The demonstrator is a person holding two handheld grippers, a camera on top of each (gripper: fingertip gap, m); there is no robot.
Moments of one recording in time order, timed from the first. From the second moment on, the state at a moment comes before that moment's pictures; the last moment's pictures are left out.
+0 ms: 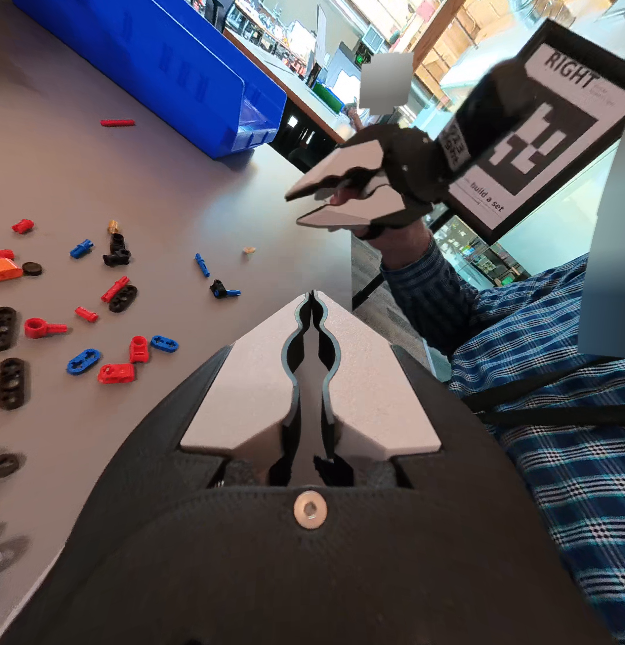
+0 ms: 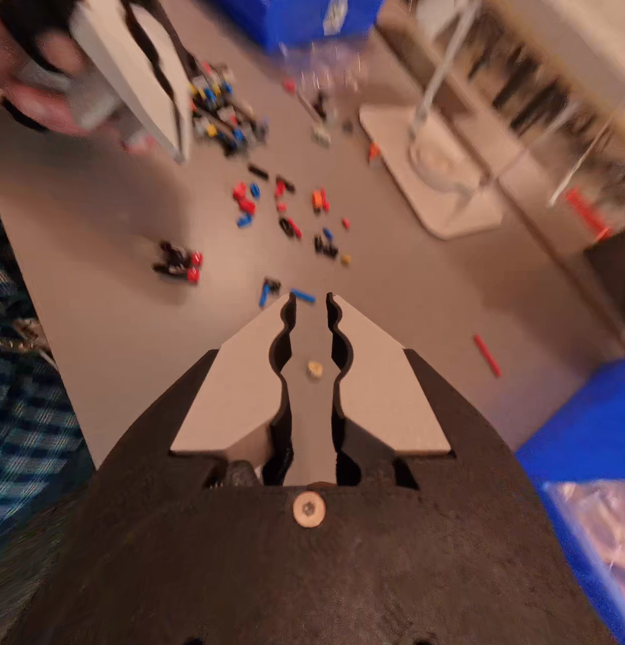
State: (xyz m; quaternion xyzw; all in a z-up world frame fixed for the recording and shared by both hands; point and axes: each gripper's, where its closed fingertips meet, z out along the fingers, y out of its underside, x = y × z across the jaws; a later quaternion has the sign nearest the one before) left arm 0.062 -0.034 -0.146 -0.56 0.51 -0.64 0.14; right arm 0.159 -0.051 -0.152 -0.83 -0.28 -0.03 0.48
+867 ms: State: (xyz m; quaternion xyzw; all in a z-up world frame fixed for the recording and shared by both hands) left arm 0.069 -0.032 -0.160 -0.58 0.54 -0.59 0.16; right arm 0.167 -0.053 -0.194 -0.86 -0.24 0.04 0.45
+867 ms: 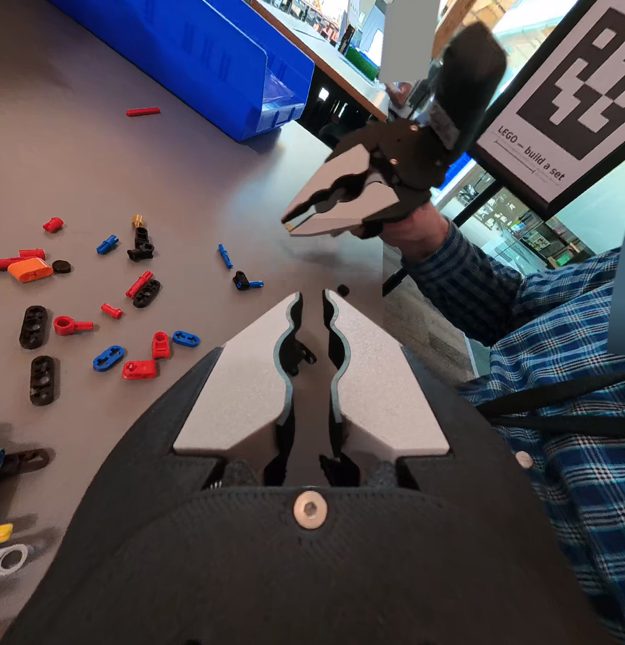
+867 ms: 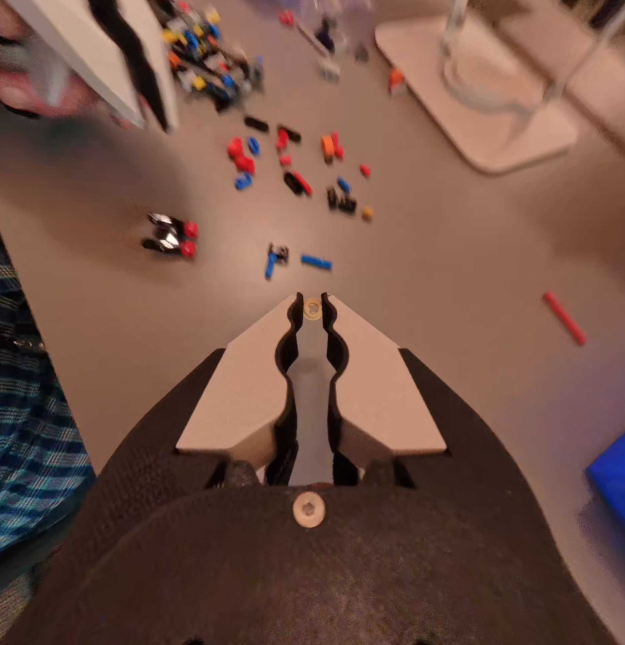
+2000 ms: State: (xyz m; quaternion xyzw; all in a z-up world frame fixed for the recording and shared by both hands) left arm 0.070 -0.050 -0.110 -0.47 0.46 -0.75 0.05; right arm 0.071 -0.047 -0.109 -0.72 -0.38 0.00 0.58
